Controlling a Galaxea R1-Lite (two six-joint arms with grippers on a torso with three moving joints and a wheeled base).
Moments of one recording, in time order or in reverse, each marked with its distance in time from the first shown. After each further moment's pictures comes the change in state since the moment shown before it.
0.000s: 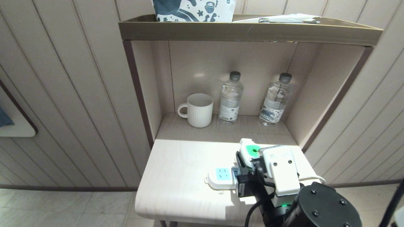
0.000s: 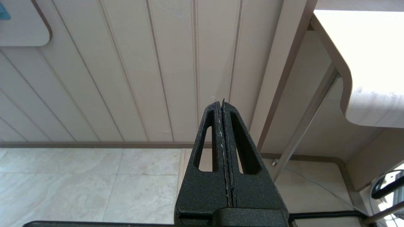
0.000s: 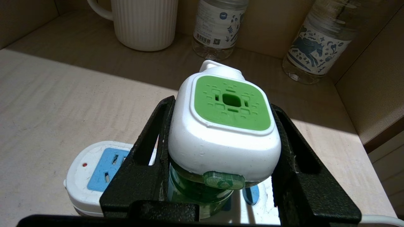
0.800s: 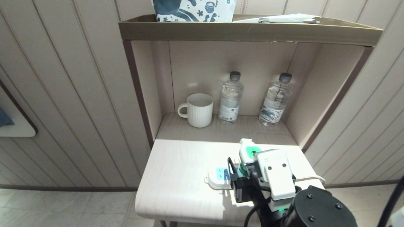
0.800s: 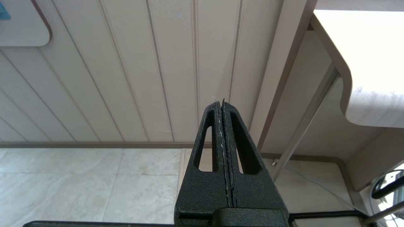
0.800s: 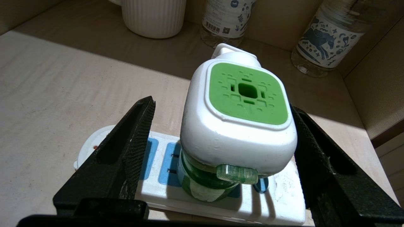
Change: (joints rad) left arm 0.000 0.000 0.000 0.000 0.000 0.000; right arm 0.020 0.009 0.000 0.000 -0.004 -0.012
